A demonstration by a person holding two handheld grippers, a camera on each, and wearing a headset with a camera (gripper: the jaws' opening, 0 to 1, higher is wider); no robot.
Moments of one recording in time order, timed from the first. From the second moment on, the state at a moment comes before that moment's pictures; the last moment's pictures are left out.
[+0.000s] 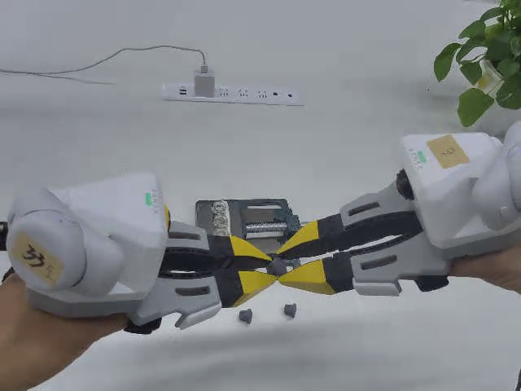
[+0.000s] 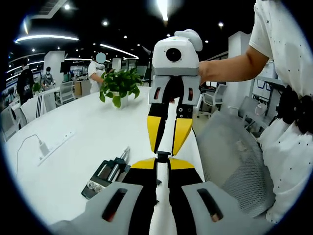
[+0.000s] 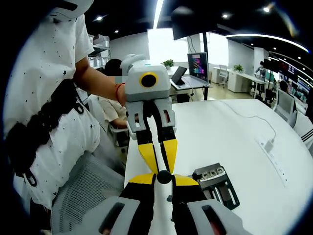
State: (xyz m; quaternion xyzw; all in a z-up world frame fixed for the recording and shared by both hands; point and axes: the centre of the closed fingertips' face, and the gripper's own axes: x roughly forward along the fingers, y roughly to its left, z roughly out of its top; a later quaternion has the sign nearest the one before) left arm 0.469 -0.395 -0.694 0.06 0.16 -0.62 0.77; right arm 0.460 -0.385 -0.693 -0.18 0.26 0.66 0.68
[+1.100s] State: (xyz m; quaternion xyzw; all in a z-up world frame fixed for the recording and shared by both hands) left arm 0.474 -0.389 -0.692 0.06 0.15 -0.62 0.77; right arm 0.465 -0.381 -0.692 -0.20 0.26 0.66 0.67
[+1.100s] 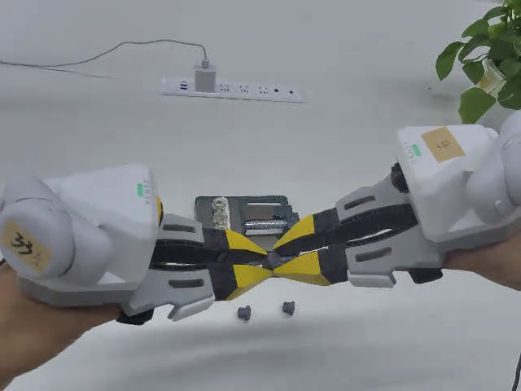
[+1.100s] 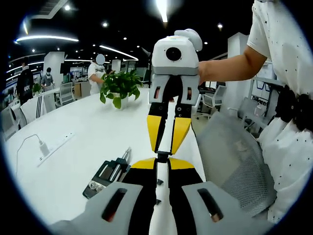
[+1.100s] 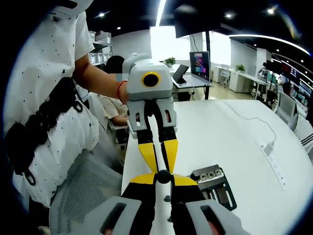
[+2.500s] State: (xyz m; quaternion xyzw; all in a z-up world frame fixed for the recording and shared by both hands) left arm 0.516 -0.295 -0.722 0.05 0.14 -0.48 0.86; right arm 0.589 -0.346 -0.733 -0.31 0.33 0.62 0.64
